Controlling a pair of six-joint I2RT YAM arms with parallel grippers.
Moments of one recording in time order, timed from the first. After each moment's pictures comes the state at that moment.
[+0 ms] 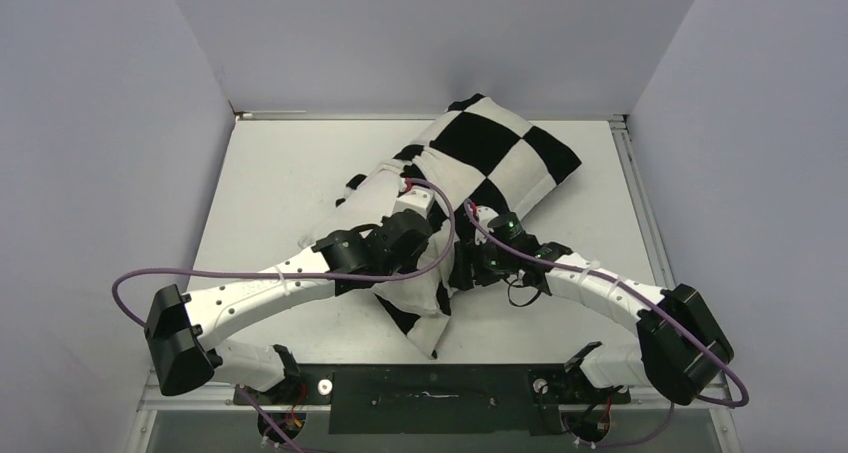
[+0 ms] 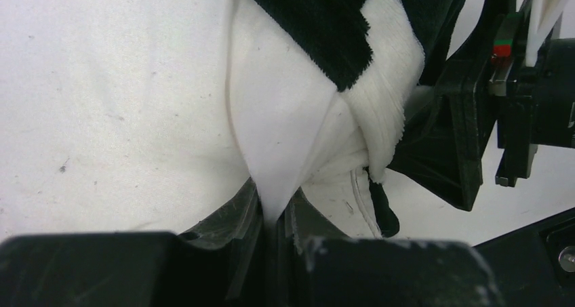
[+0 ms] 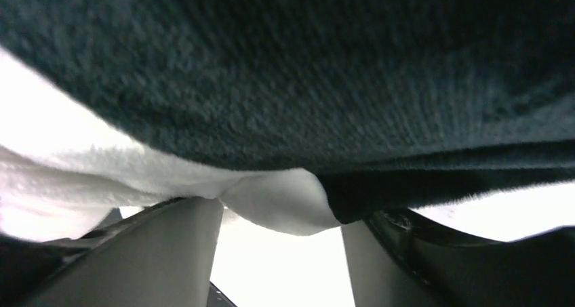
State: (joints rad) left arm -1.06 1.33 1.15 -0.65 -0.47 -0.54; right arm 0.64 1.29 0.67 -0.24 -0.28 0.35
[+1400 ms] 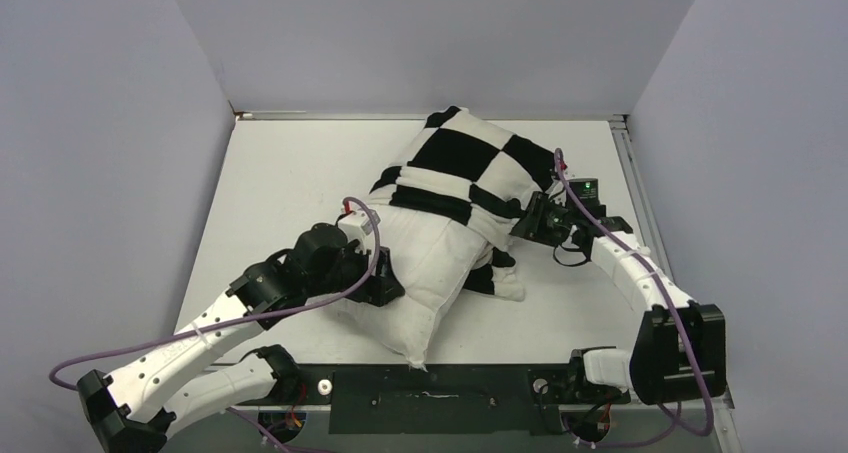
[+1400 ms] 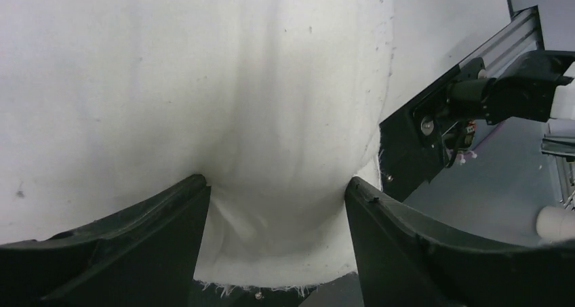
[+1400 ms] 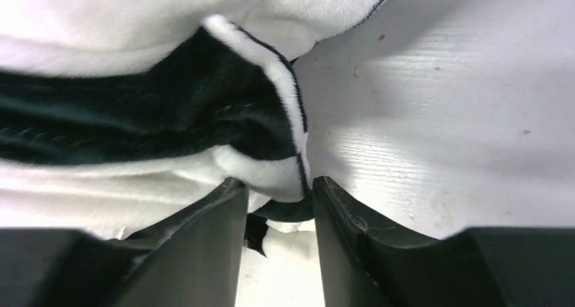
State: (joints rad) left arm -0.83 0.85 0.81 -0.64 0.09 -0.59; right arm 0.10 1.31 0.80 -0.36 -0.39 0.40
